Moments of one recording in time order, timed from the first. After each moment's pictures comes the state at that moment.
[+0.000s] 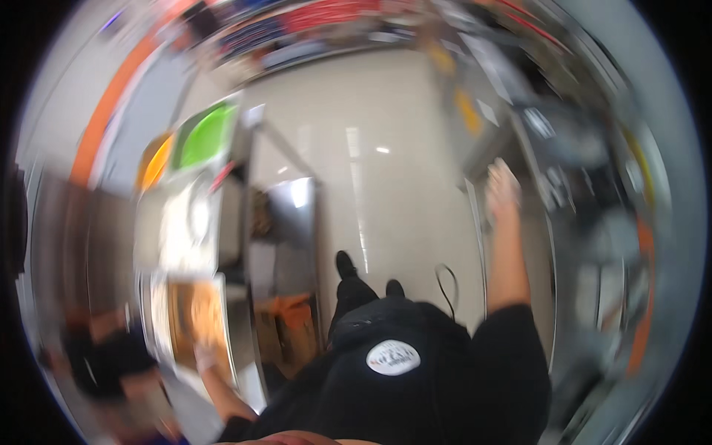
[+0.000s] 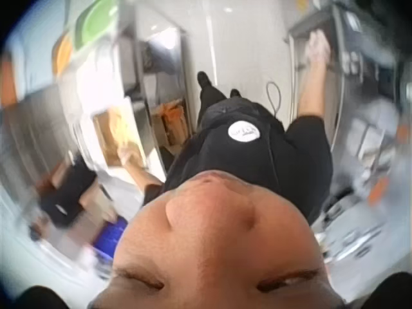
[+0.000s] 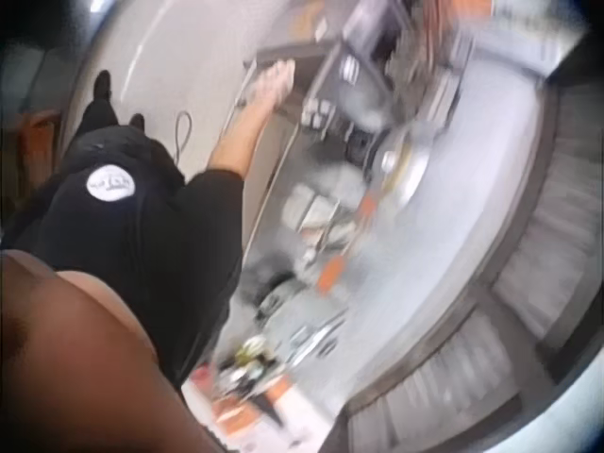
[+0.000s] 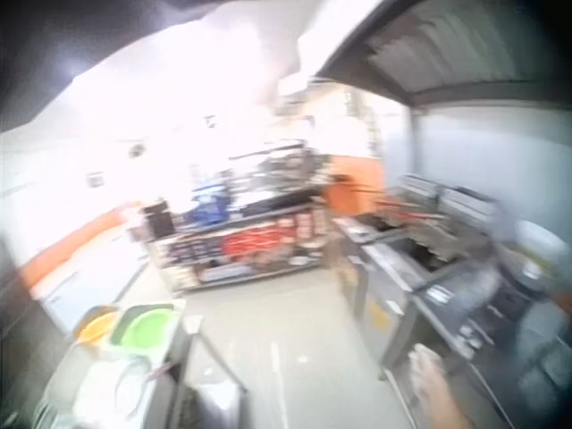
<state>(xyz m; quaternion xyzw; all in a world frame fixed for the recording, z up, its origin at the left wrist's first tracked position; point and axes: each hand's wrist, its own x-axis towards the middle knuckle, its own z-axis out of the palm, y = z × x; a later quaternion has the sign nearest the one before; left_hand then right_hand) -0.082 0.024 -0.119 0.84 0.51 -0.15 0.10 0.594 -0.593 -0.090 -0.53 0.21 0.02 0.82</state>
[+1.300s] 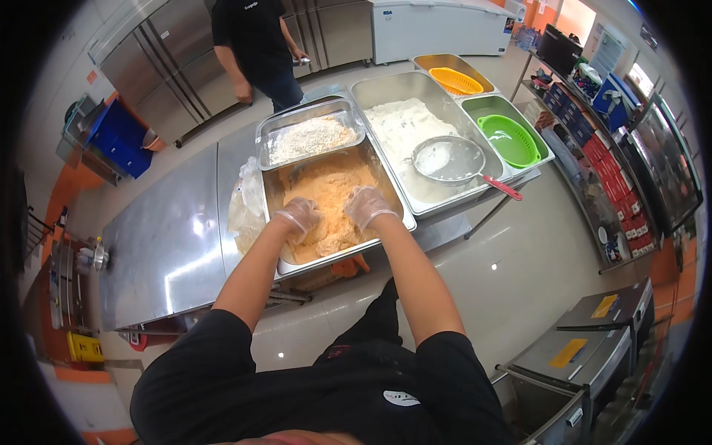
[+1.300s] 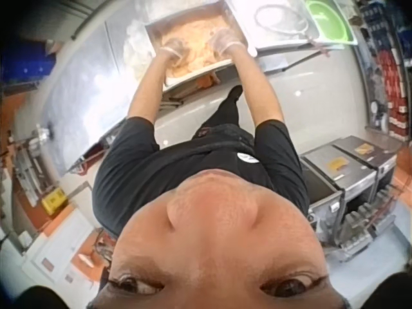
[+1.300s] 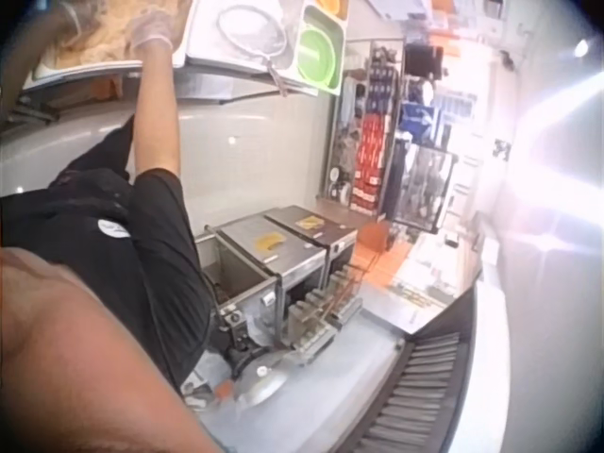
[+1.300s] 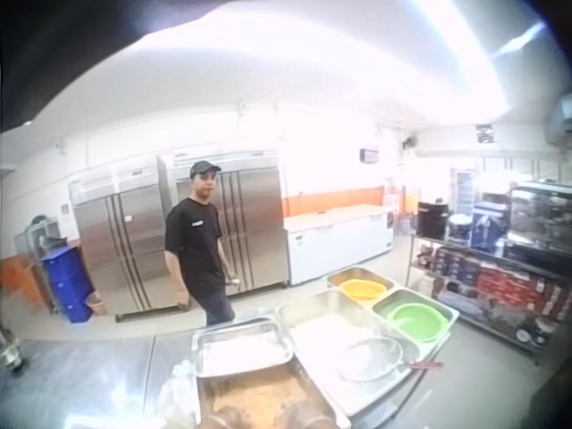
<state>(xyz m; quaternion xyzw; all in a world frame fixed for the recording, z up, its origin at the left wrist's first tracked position) -0.024 -0.010 -0.031 0.86 0.47 -0.17 0.08 0.190 0.003 -0.047 -0.57 -0.81 0.15 0.05</state>
